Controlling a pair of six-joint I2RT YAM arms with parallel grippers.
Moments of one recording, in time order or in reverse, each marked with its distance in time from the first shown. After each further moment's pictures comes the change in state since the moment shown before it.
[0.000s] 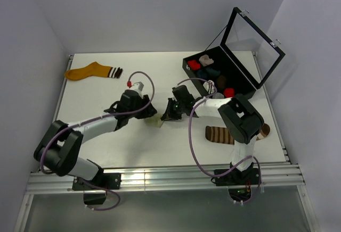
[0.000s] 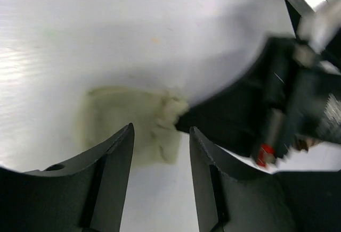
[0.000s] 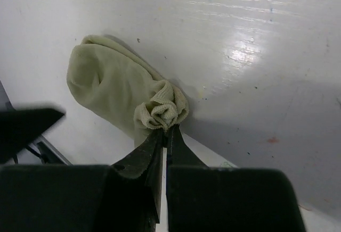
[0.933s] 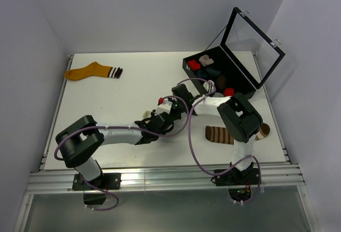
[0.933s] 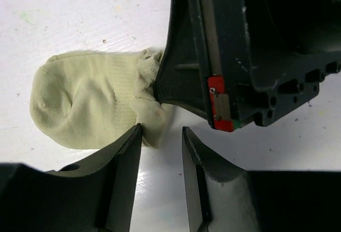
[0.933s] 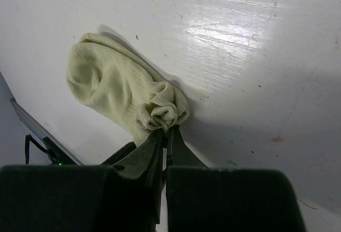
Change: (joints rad) left arm -0.499 0.161 0.090 -0.107 -0.666 0.171; right arm 0.000 0.017 0.047 -0.084 -0.024 0.026
